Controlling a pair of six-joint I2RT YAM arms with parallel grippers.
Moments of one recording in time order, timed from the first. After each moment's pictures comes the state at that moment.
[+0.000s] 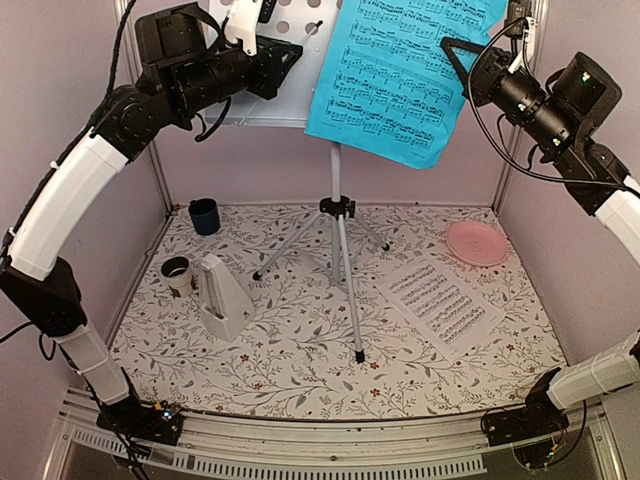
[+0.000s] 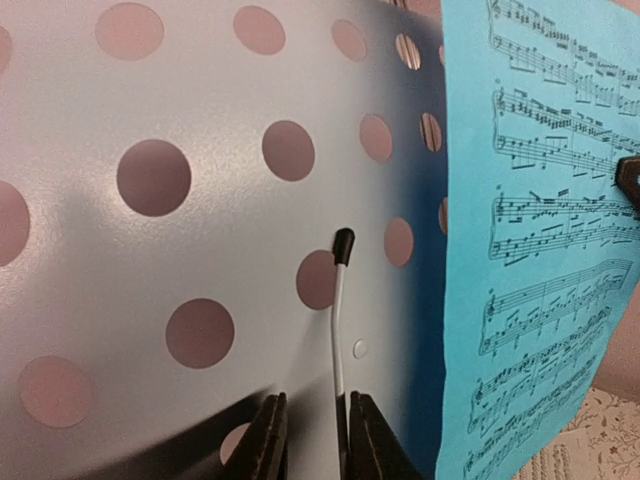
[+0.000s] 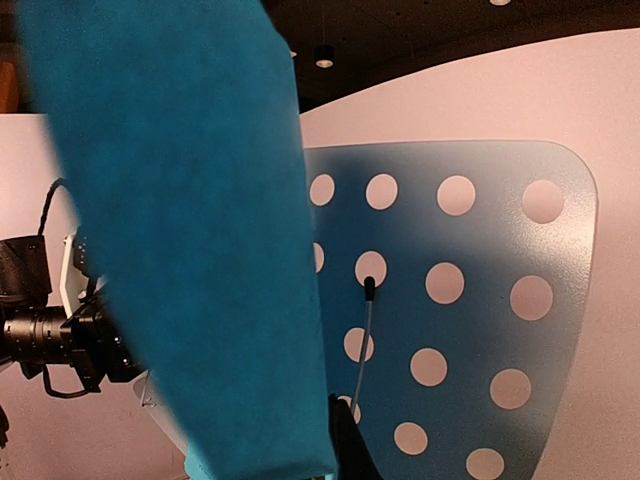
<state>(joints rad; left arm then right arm) -0.86 1.70 2.22 -0.42 -0.23 0.22 0.63 1.27 1.60 0.08 -0.13 0.11</state>
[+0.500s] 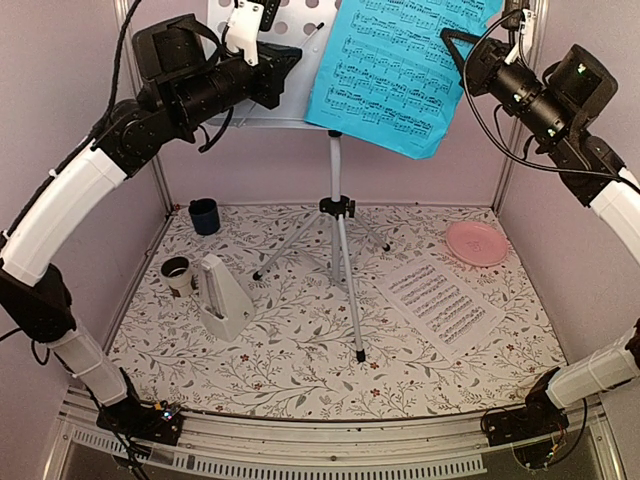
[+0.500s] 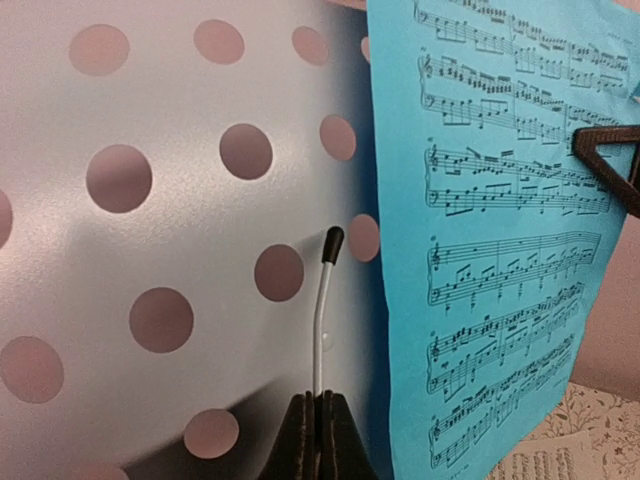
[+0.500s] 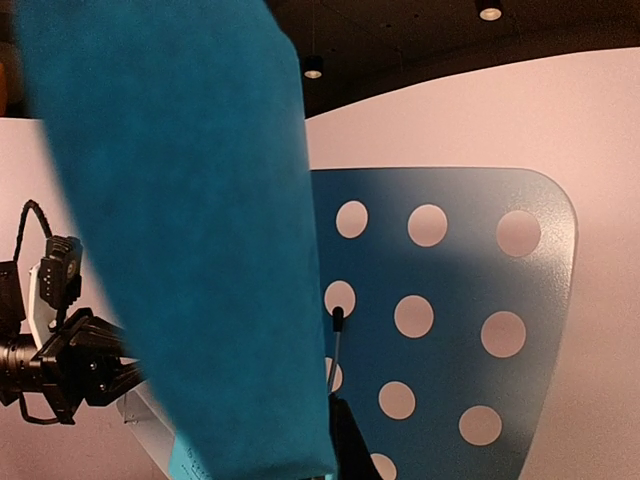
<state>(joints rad) -0.89 1.65 2.11 -0.33 -0.24 0.25 0.62 1.31 1.66 0.09 -0.10 0.08</state>
